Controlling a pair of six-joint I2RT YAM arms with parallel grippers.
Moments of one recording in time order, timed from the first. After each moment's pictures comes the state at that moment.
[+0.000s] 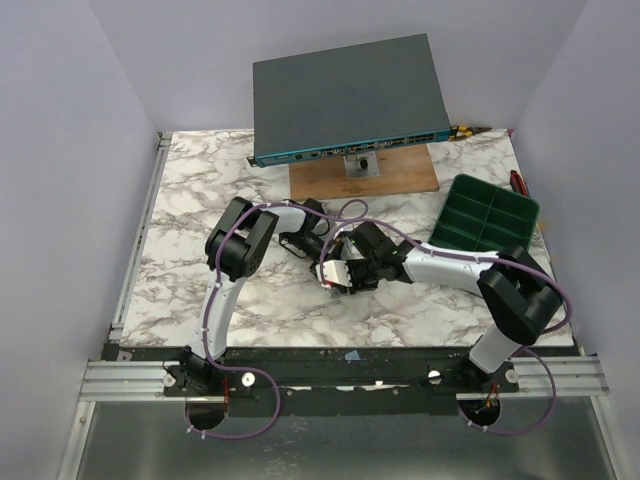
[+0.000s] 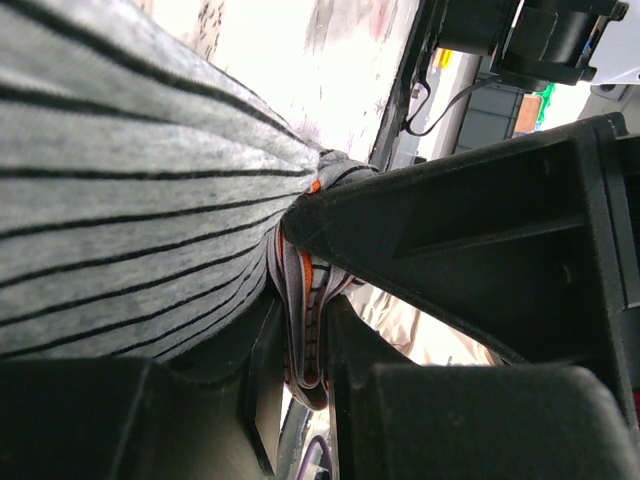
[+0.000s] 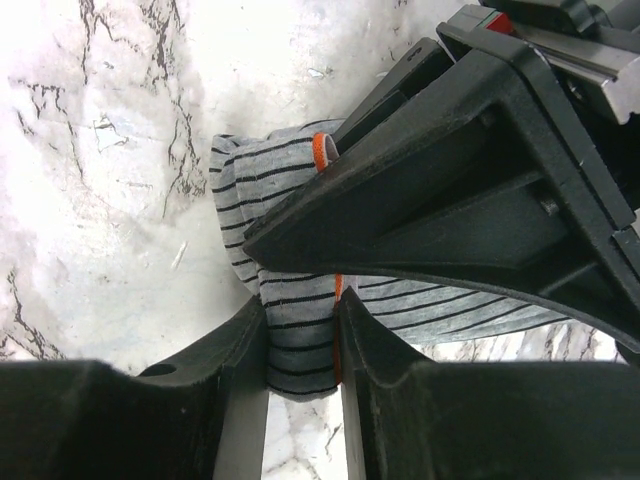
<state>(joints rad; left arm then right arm) -0.52 2.31 1.47 -0.83 1.22 0.10 0.78 1.66 0.89 -0.30 -0.31 -1.00</state>
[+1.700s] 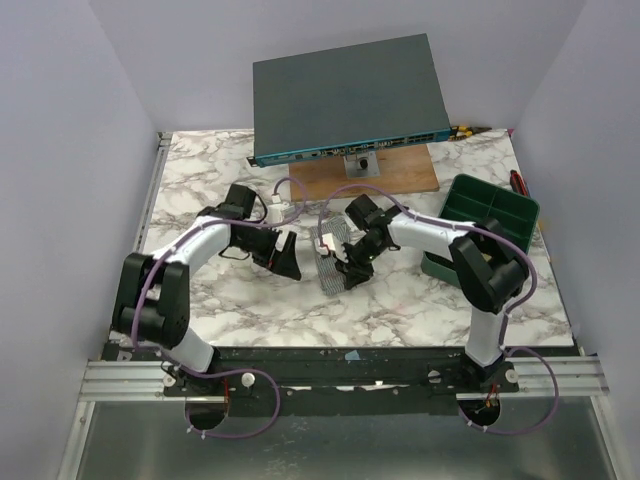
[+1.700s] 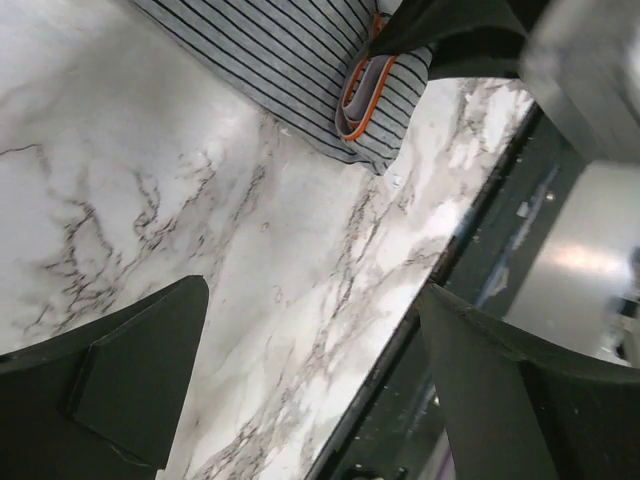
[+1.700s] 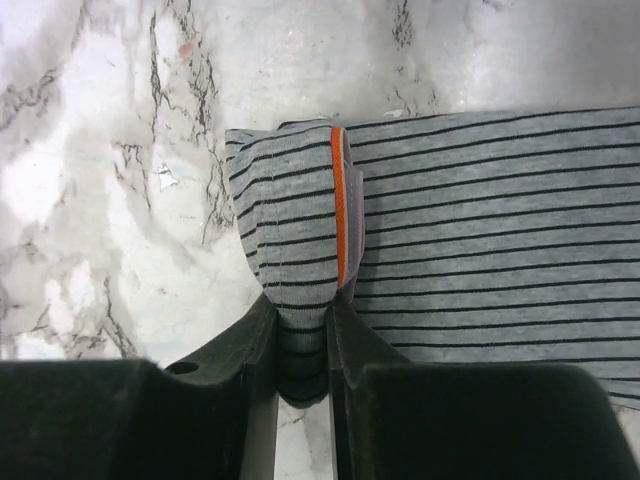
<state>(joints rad) -0.24 1.63 1.01 -0.67 0.86 0.21 0.68 1.88 1.18 -0.63 -0.62 -0.95</state>
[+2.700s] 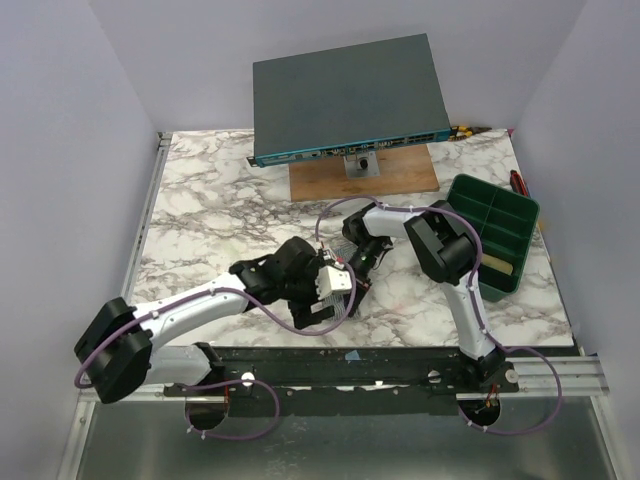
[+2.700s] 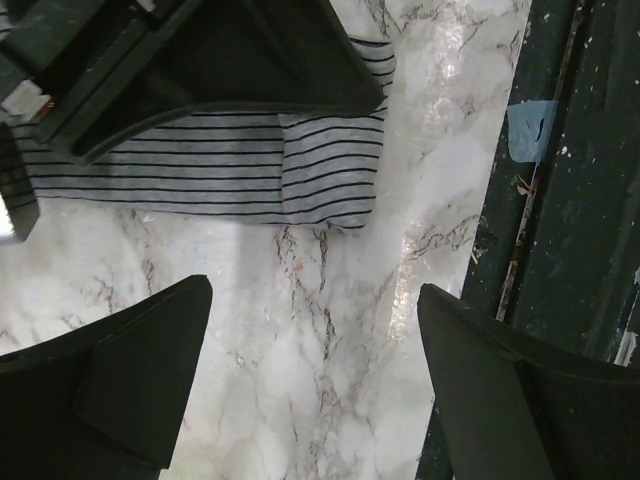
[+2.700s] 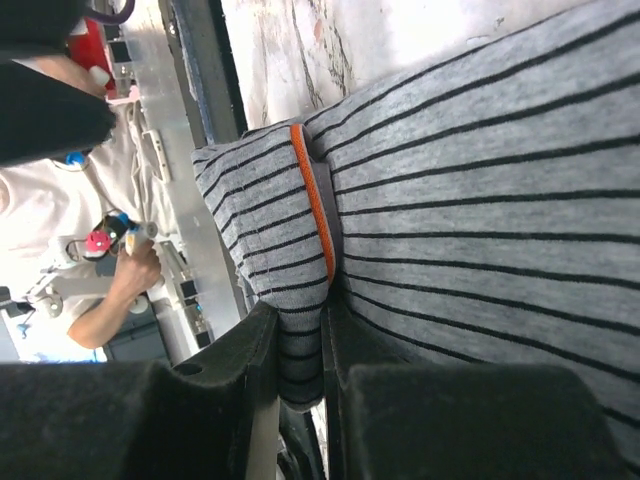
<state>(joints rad) -0.85 1.20 0.73 -0.43 0.34 0.43 0.63 2.29 1.48 -1.21 -0.99 -0.71</state>
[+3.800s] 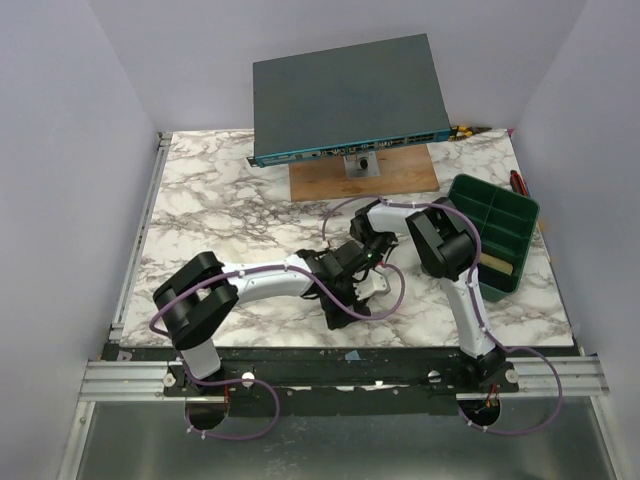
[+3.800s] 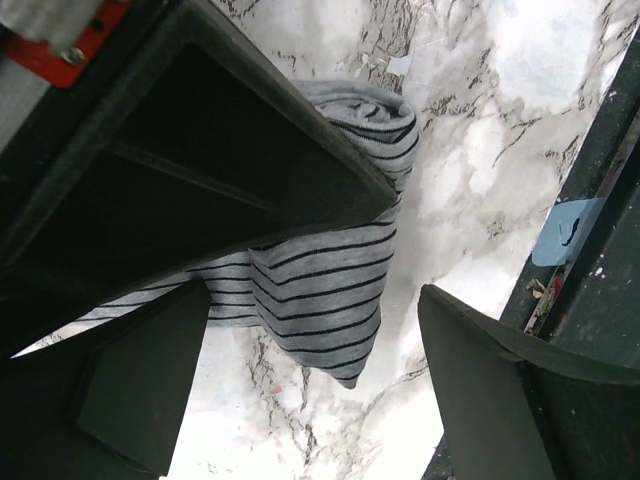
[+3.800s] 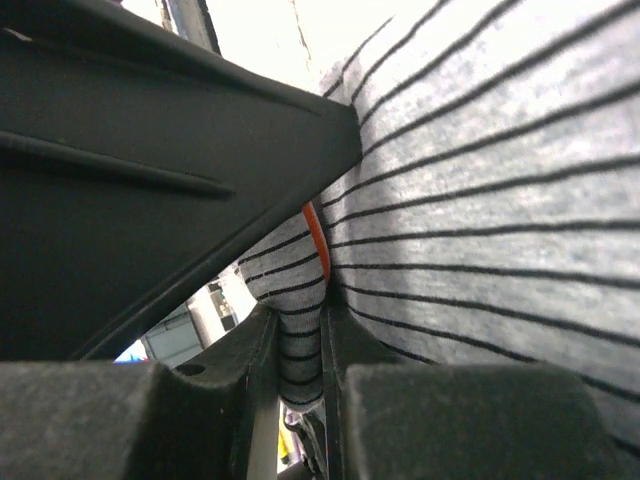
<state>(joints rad) -1.01 1.69 1.02 -0.48 0.22 0.30 0.58 2.33 1.51 -1.31 -0.95 -0.73</state>
